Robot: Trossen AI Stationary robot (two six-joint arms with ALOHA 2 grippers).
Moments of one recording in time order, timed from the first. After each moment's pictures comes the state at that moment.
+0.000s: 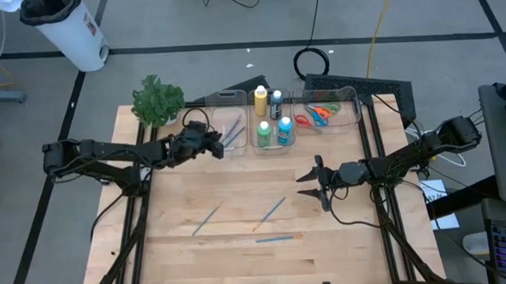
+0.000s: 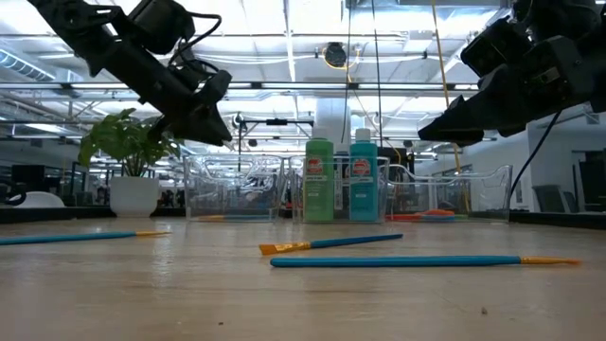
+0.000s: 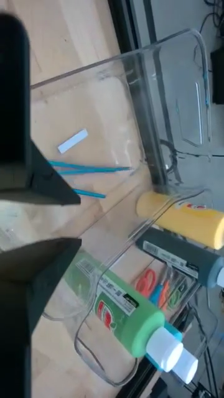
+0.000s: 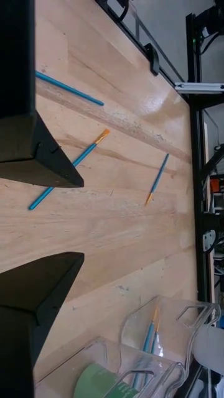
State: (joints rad) left arm 0.23 1.21 0.54 0.16 -0.46 -0.58; right arm 0.22 1.14 0.21 0.65 0.16 0.13
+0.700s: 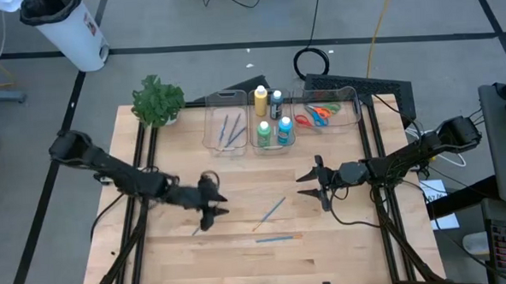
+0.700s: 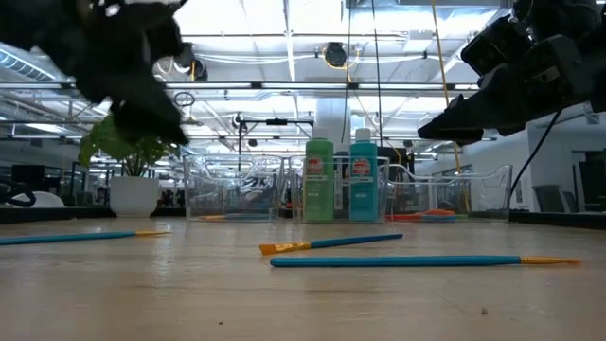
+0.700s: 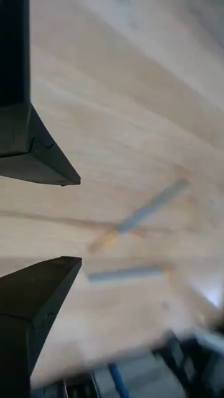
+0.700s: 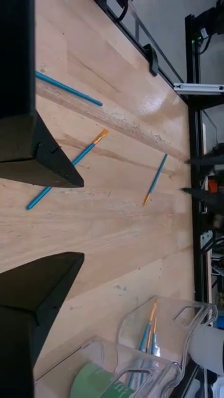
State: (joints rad) left arm -0.37 1.27 0.54 0.13 -0.20 -0.56; right arm 0.22 1.14 0.21 0.65 0.16 0.12
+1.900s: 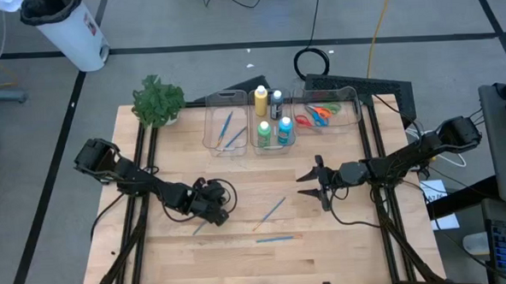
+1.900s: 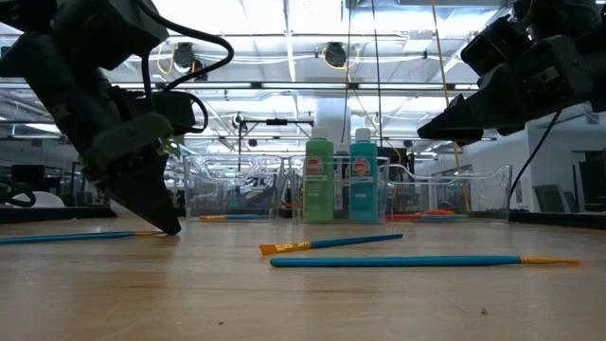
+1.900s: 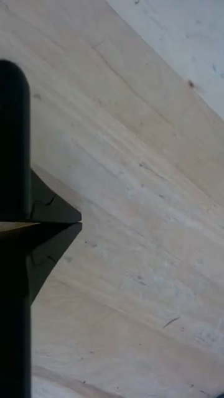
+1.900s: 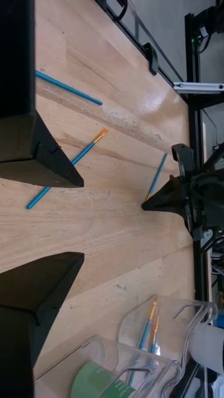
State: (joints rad) left arm -0.39 1.65 0.63 -0.20 -0.37 -0.93; right arm 0.22 1.14 0.21 0.66 0.16 0.12
